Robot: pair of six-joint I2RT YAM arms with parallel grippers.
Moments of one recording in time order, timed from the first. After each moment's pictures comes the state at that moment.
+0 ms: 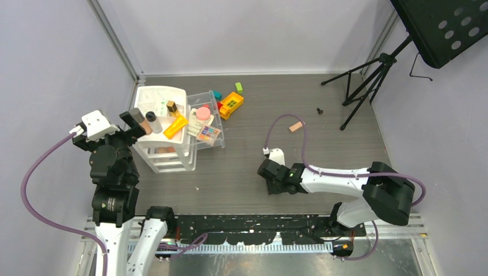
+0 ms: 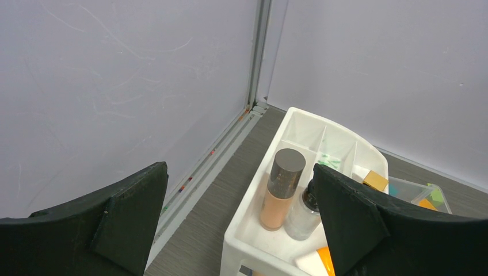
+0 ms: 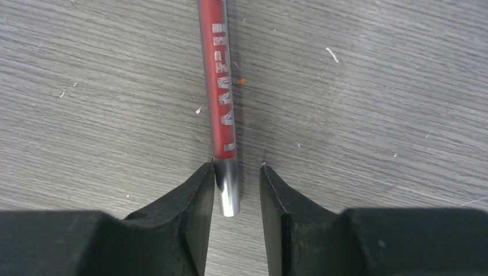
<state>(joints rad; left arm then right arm) -0.07 0.52 1.00 -0.37 -0.56 -0.05 1.07 1.38 0.68 -0.45 0.32 0.76</state>
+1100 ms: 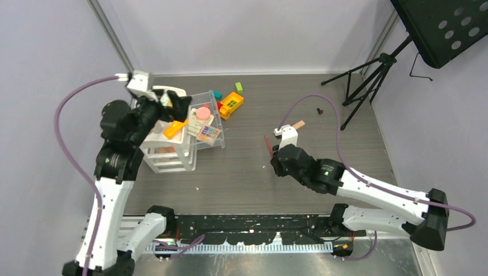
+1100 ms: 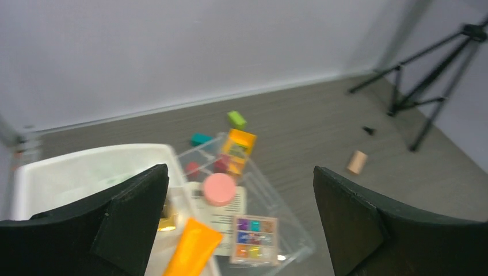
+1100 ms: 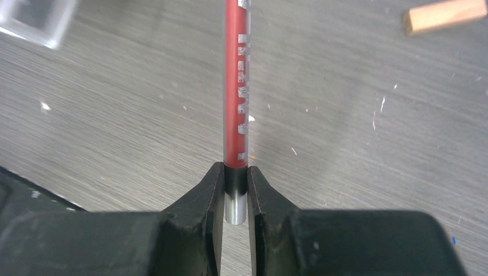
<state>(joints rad) -0.14 0.82 1.22 -0.38 0.17 -0.09 1.05 1.03 0.80 -0.50 0.45 0.51</state>
